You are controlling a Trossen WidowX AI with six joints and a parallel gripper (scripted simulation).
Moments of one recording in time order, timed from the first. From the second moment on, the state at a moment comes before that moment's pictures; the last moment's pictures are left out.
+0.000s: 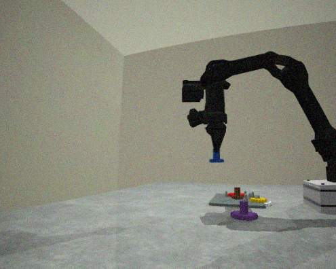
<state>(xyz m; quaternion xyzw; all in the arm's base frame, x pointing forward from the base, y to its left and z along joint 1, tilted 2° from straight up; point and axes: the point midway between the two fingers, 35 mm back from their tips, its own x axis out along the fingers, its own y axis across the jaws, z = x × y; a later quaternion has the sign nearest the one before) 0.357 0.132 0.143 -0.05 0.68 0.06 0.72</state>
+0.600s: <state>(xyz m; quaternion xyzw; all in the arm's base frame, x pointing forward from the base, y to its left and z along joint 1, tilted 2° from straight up) 0.355 0.109 0.140 -0.05 0.68 0.06 0.73</state>
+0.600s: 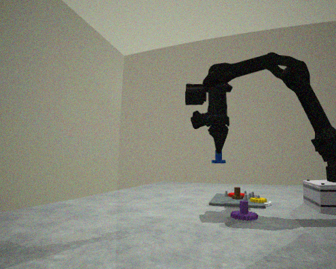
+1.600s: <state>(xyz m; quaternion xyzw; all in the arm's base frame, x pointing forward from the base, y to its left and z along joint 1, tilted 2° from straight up) 0.342 0.061 0.112 -0.06 0.68 0.06 0.73</state>
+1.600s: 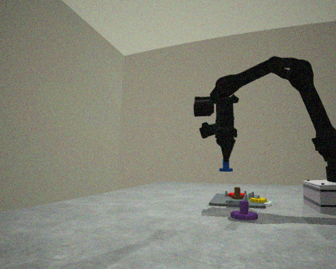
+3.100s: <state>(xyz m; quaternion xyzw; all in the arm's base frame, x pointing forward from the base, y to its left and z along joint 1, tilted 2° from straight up) 0.301 -0.003 0.068 -0.06 0.68 0.05 0.73</state>
